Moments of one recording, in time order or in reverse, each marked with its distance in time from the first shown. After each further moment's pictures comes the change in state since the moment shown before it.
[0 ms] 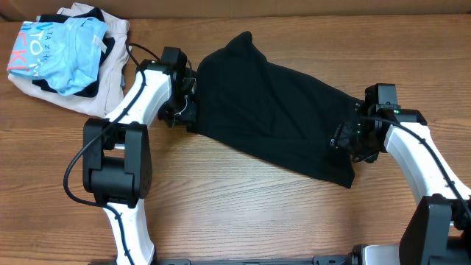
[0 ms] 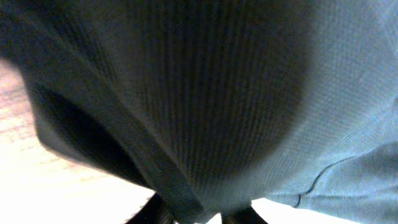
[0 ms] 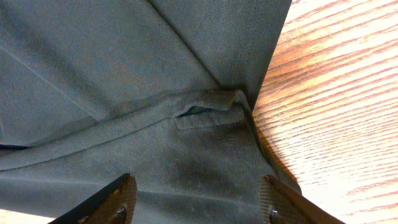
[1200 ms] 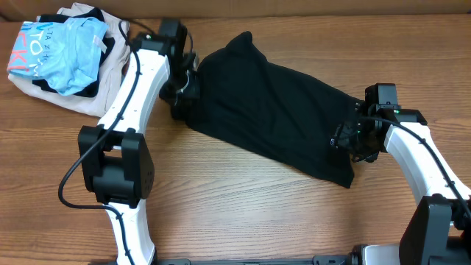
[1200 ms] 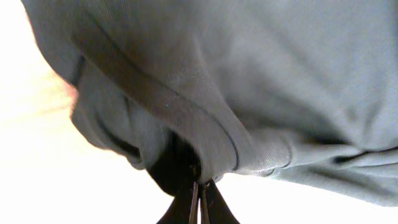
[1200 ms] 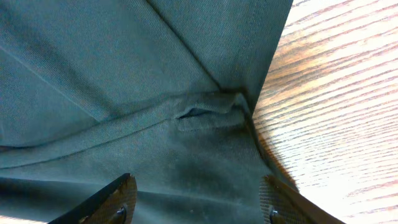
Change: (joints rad) left arm -0.020 0.003 0.338 -0.206 0.069 -0.072; right arm 0.000 0.000 0.000 0.006 0.000 0.000
